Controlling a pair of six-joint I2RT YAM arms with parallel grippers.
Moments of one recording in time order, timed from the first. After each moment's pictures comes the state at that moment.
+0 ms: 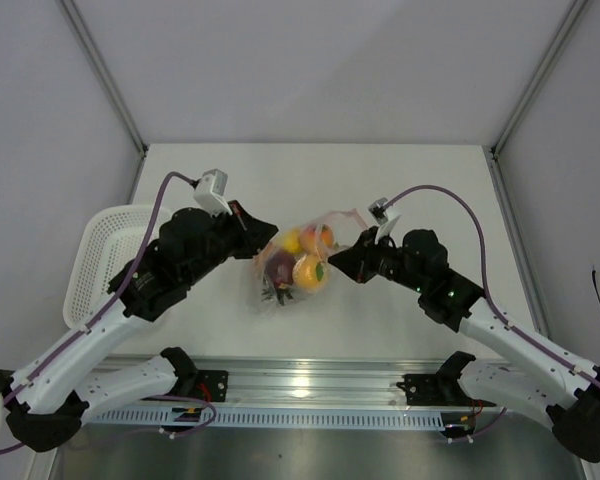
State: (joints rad) left arm -0.79 0.89 1.09 -0.48 -0.18 -0.76; right arm 0.75 0.92 0.71 0.02 -0.23 0.49
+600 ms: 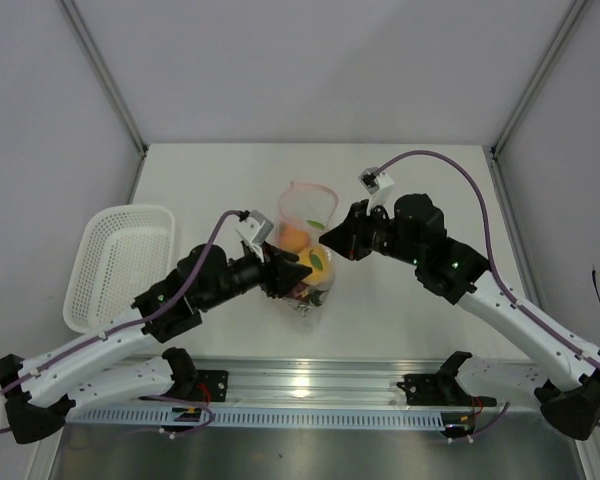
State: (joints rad) left arm -0.95 0.83 0.83 -0.15 0.03 -0.37; right arm 0.77 1.07 1.10 -0.27 -0.23 0.50
